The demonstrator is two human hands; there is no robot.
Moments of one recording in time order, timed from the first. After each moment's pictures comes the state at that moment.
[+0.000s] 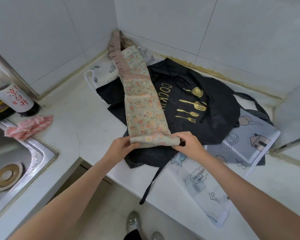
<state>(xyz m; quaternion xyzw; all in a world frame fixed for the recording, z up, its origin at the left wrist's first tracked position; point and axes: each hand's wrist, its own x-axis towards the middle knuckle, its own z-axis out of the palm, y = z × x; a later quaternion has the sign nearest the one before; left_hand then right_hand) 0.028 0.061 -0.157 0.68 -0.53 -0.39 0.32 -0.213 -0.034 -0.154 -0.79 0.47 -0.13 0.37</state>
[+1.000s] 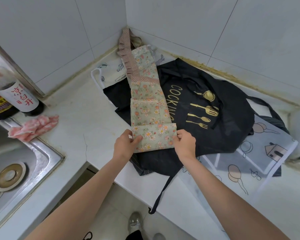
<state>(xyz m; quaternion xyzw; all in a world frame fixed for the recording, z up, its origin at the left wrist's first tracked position) 0.037 0.034 -0.154 0.79 -0.36 -0.36 0.32 -0.129 -0.035 -0.161 -0.63 0.69 -0.18 0.32</state>
